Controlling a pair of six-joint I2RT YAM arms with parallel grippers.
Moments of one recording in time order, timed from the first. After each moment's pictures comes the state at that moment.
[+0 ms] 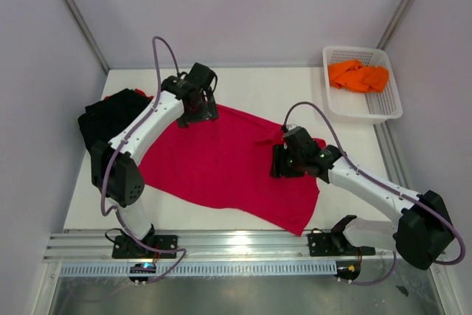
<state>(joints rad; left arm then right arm) -0.51 1.77 1.70 -1.07 -0.28 -0.71 0.64 1.21 0.74 -0.56 -0.05 0.54</state>
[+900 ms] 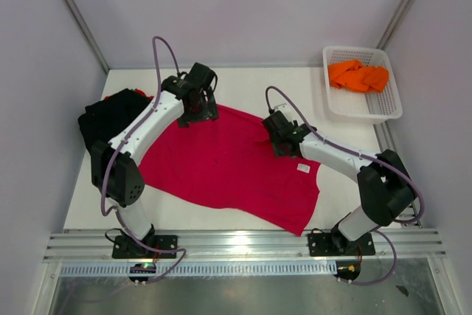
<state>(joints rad) -0.51 1.77 1.70 -1.06 -0.27 -0.71 0.64 1.55 1.02 -0.55 0.51 0.29</state>
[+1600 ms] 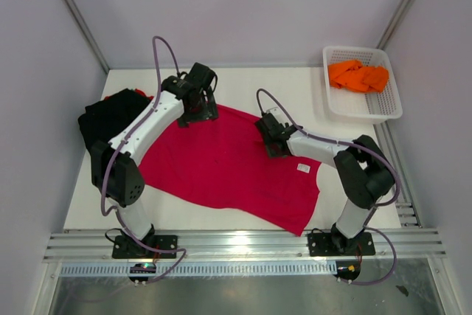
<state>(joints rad) -0.51 1.77 1.70 -1.06 -0.28 -0.71 0.64 1.71 1.03 -0.42 0.47 0.28</state>
